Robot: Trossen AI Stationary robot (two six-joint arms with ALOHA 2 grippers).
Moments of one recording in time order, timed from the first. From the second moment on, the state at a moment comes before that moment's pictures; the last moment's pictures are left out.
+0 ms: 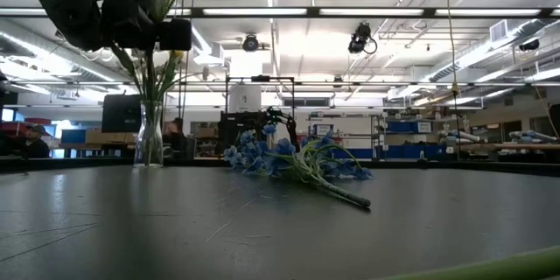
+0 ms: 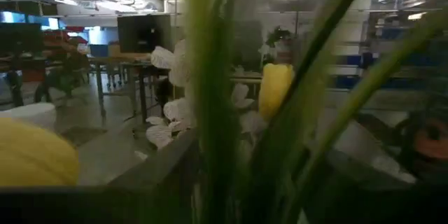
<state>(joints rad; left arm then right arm) 0.44 1.18 0.40 1.33 -1.29 0.44 0.08 0.54 0.58 0.06 0.19 0.14</state>
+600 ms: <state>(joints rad) 0.37 1.17 0.53 1.31 -1.45 0.82 0.08 0.54 0.58 0.06 0.19 0.14</state>
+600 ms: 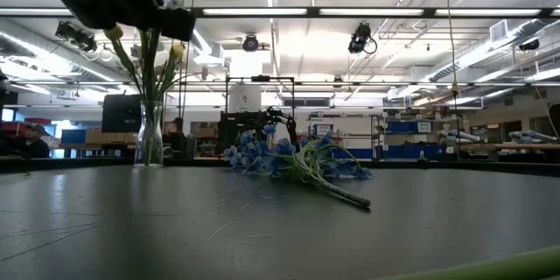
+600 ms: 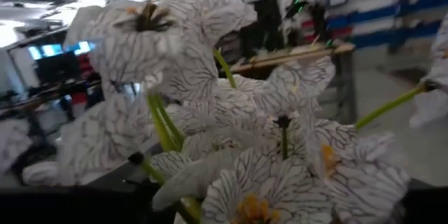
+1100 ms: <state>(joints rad) 0.37 1.17 0.49 1.31 -1.56 0.86 0.08 0.54 0.58 0.06 0.19 0.14</state>
